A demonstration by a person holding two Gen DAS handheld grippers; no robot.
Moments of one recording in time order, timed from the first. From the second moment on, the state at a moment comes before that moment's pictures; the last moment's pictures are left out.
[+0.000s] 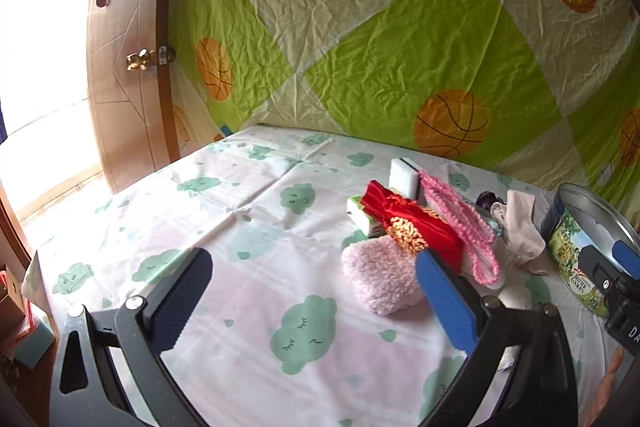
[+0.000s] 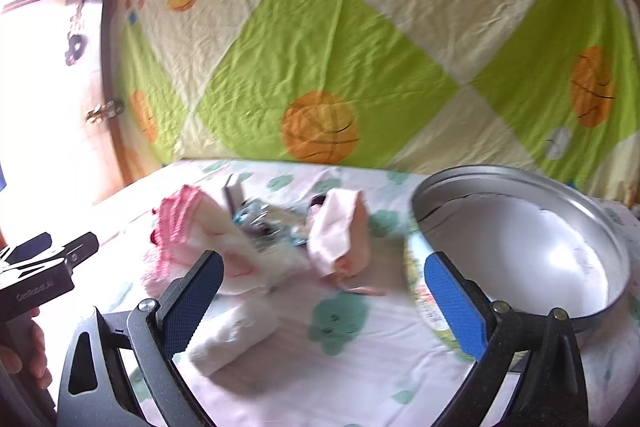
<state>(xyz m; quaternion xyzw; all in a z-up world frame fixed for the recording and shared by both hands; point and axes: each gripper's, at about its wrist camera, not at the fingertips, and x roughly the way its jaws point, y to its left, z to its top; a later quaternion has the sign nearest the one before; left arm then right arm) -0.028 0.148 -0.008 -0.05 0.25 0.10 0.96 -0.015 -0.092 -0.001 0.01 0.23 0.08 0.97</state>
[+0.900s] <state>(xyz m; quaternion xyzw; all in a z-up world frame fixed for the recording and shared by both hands) 0.010 0.058 -0.017 -0.12 0.31 -0.09 0.94 -0.025 -0.127 0.011 -0.04 0.20 0.04 0.98</state>
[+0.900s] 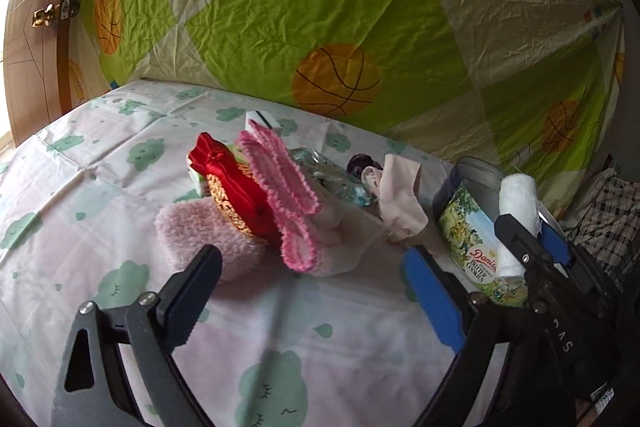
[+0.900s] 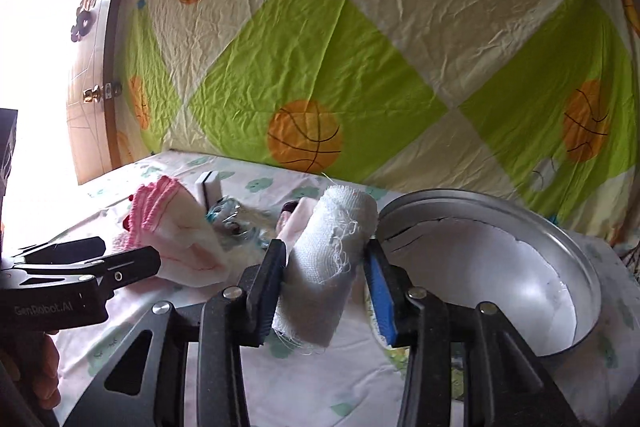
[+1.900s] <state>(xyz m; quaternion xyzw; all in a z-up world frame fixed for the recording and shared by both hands) -0.010 0.077 0.007 -0.22 0.19 -0.16 0.94 -0.046 -0.181 0.041 0.04 0.11 -0.01 0.99</state>
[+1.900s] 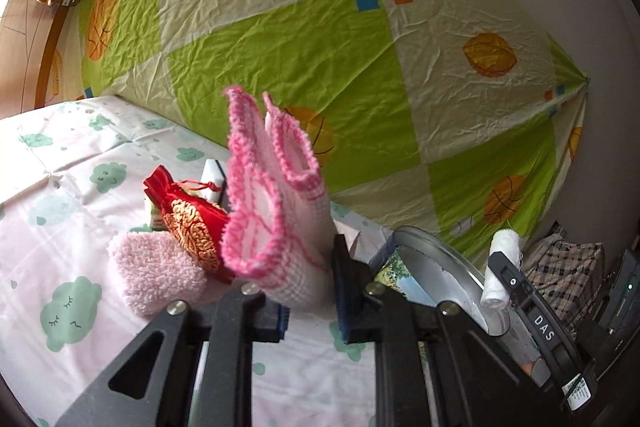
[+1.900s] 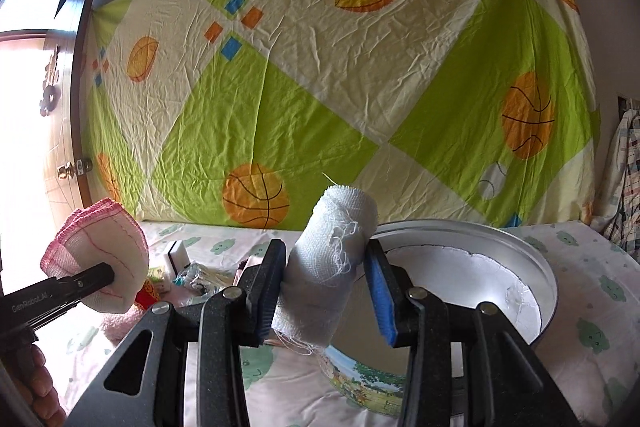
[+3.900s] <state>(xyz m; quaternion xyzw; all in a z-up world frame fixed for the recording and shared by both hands) 0.045 -0.162 0.014 0.00 0.24 -0.27 0.93 -0.016 -0.346 0.020 0.11 0.17 -0.10 0.97</state>
